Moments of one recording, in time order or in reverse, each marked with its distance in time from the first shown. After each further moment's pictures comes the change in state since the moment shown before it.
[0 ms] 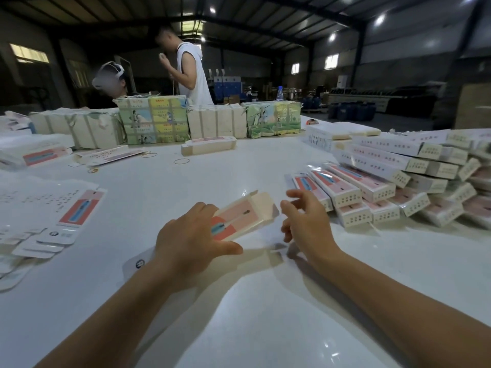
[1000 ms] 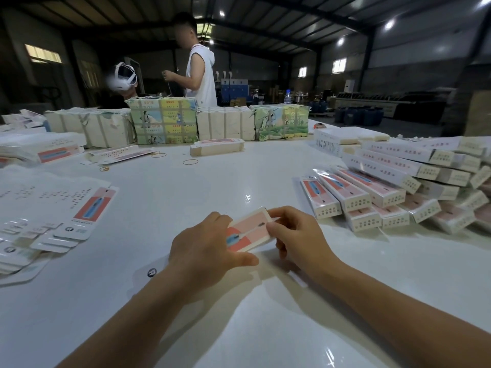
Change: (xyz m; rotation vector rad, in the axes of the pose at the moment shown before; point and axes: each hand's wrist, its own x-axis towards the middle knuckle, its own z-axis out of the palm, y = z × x) left_hand -0.012 0.006 0.005 0.009 -0.028 -0.011; right_hand -0.024 -0.007 0.013 -0.046 -0.297 -0.050
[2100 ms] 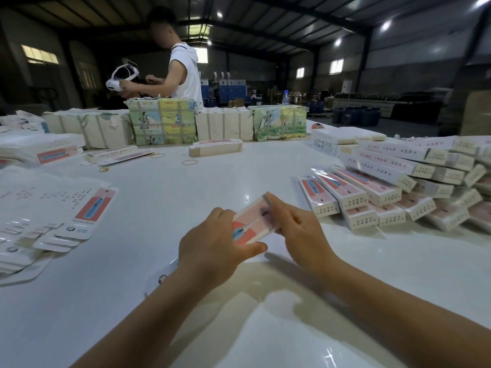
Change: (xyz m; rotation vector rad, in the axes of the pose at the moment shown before) left_hand 0.000 0.010 0.007 -0.093 0.145 -0.001; right_hand -0.005 -0.007 0.005 0.005 0.052 -0.168
